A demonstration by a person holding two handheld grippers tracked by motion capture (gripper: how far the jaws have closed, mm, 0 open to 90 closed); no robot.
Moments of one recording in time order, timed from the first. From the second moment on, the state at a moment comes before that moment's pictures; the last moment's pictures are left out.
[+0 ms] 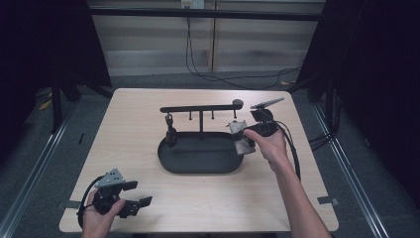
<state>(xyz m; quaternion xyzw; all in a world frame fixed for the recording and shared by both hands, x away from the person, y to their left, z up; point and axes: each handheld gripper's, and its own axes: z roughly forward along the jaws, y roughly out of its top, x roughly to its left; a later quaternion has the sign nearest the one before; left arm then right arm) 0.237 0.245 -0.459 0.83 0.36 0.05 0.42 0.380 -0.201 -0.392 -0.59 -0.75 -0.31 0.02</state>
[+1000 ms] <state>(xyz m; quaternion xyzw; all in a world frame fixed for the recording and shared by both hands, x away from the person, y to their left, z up) 0.237 0.247 -0.459 0.83 0.36 0.06 0.42 0.389 -0.173 -0.445 -0.60 -0.74 -0.32 0.05</state>
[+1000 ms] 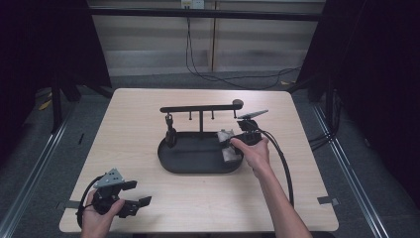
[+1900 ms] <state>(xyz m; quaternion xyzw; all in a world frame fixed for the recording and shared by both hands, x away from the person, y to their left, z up) 0.237 0.247 -0.459 0.83 0.36 0.05 0.42 0.394 -0.164 -0.477 -0.60 -0.75 -0.28 0.04</state>
